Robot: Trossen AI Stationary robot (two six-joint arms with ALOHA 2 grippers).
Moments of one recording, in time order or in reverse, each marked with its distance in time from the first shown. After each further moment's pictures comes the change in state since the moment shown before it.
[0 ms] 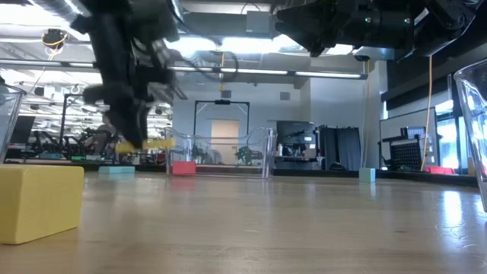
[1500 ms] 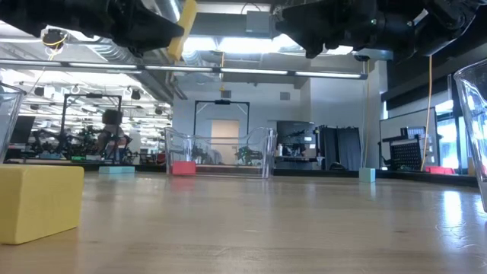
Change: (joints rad) left arm -0.241 -0.407 -0.401 1.131 -0.174 0.132; right arm 0.002 -0.002 0.000 -0.062 -0.159 -0.002
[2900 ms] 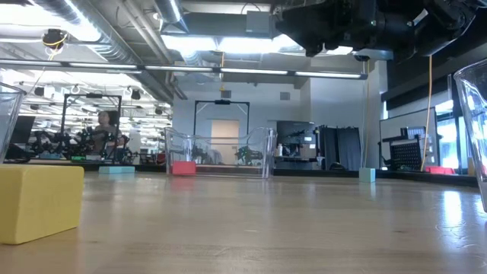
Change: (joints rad) left arm -0.856 0.684 0.936 -1.823 0.307 -1.041; right arm -0.003 0.000 0.000 0.000 0.002 -0.050
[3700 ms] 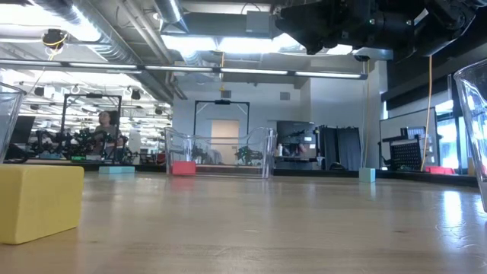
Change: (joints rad) left arm 0.156 0.061 -0.075 -0.039 0.265 0.019; right arm 0.000 0.000 0.000 0.026 0.036 -0.005
